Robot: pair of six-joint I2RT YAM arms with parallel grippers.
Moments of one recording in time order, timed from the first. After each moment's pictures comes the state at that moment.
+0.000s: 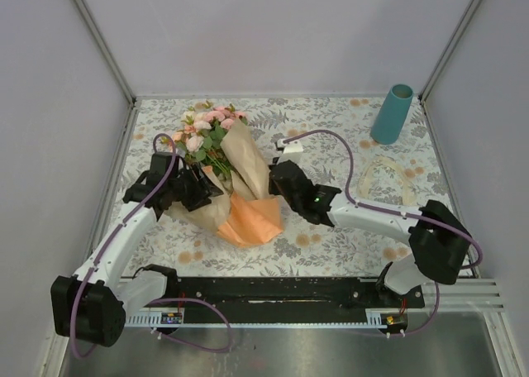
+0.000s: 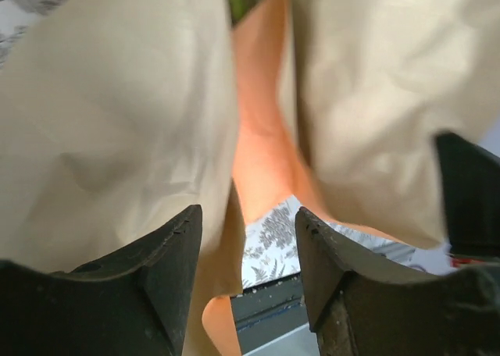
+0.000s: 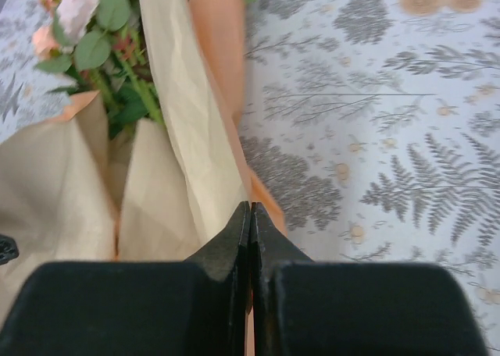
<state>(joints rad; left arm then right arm) -0.21 1.03 0.80 -0.61 0.34 -0.77 0.99 1.54 1.00 0.07 0.52 0.51</state>
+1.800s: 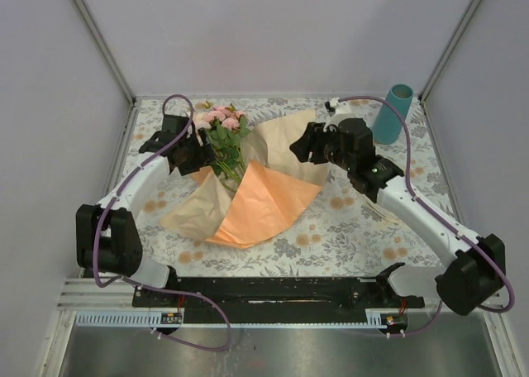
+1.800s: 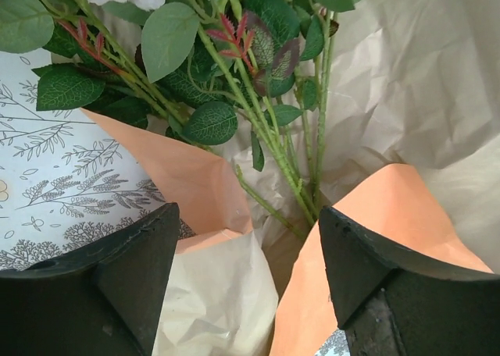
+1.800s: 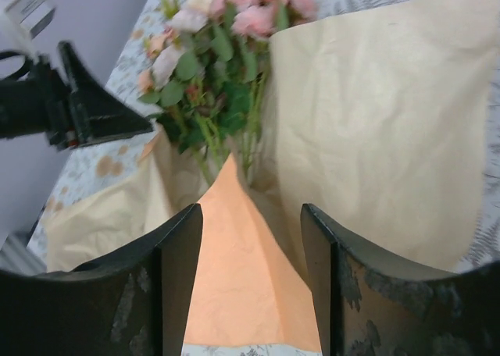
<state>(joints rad) -0.16 1.47 1.13 -0.54 0.11 -0.55 0.54 1.23 1.05 -0.13 -0.03 0.46</state>
